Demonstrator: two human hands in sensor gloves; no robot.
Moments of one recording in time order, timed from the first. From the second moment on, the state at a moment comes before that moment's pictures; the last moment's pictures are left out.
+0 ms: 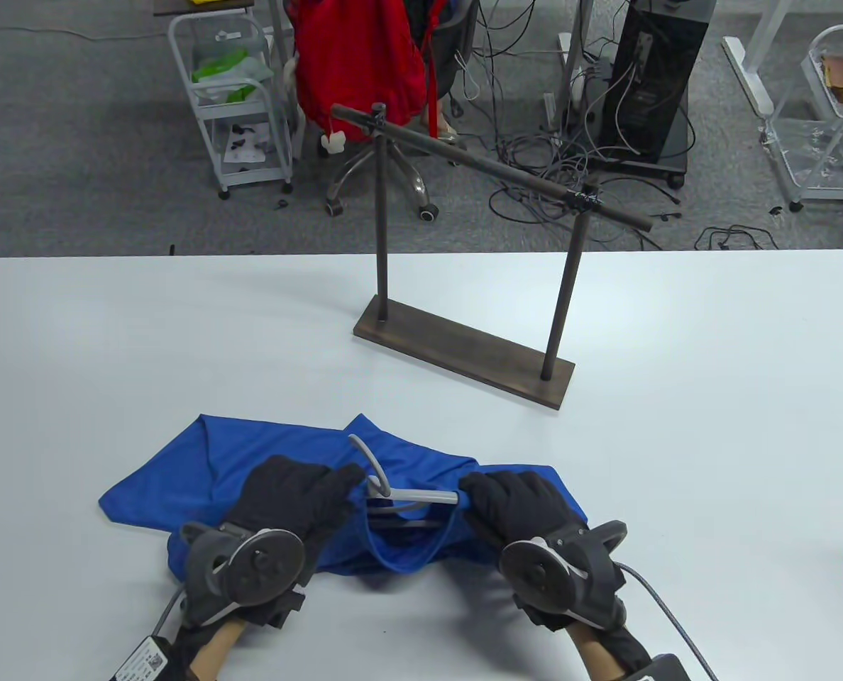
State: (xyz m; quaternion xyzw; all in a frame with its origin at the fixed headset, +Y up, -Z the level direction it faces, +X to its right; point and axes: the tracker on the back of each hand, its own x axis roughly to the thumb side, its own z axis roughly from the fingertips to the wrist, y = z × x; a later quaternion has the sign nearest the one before) left_hand -0.201 -0.626 -0.210 0.18 -0.16 0.13 0.96; right_hand 0.098 -0.640 -0.203 0.16 -0.22 0.95 0.14
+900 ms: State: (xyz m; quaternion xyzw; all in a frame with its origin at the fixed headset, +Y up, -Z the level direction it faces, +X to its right) left_hand -0.206 -0.616 -0.200 0.19 -0.18 0.13 0.95; right_hand 0.136 -0.631 -0.224 0.06 -0.23 0.96 0.11
